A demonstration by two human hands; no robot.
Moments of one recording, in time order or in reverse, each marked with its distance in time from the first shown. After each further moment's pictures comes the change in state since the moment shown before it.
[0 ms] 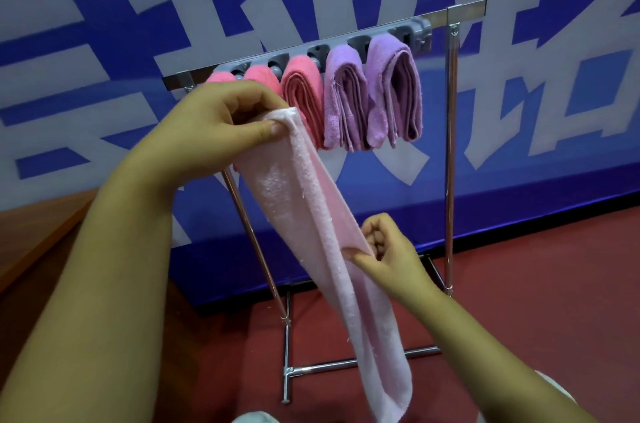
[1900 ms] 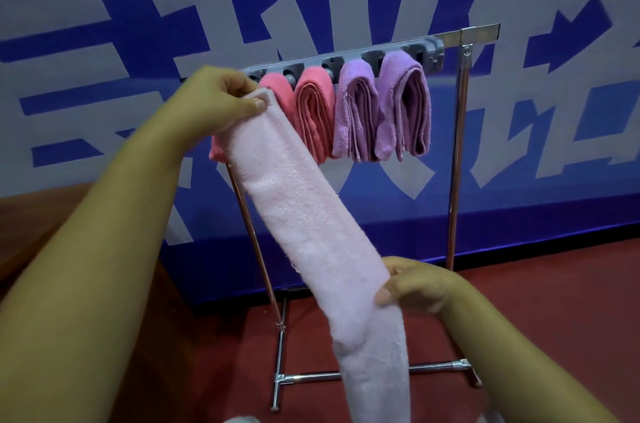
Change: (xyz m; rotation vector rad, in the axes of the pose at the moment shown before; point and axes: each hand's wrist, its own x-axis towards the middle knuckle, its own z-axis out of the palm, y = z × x) left_hand 0.041 -0.039 -0.016 0.079 0.237 -0.292; right_hand 0.011 -0.009 -0.039 0.569 -0.928 0.380
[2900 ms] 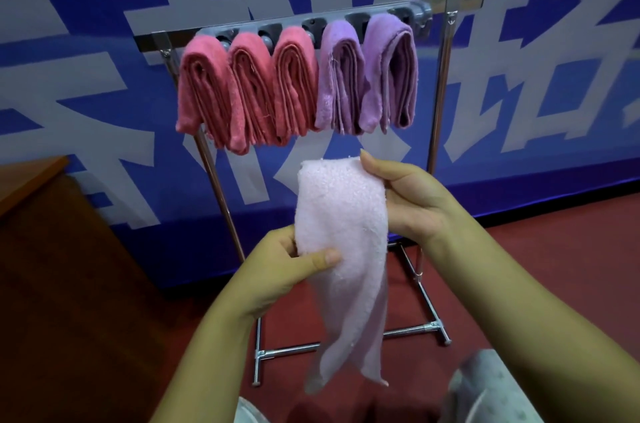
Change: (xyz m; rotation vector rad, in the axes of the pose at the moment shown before) left_hand -0.145 -0.045 0.131 -0.923 -0.441 -0.253; right_hand 0.016 -0.074 0.023 0.784 0.297 -0.182
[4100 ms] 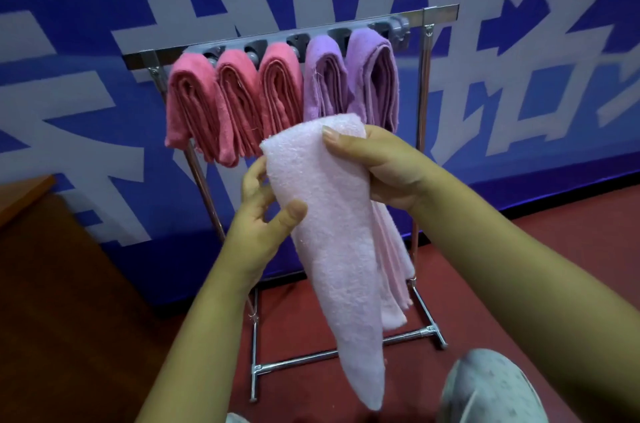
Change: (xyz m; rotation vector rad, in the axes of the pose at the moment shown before) left_hand 0.026 0.021 -0.010 0.177 0.166 0.368; right_hand -0.011 -0.020 0.042 -0.722 -0.086 -0.300
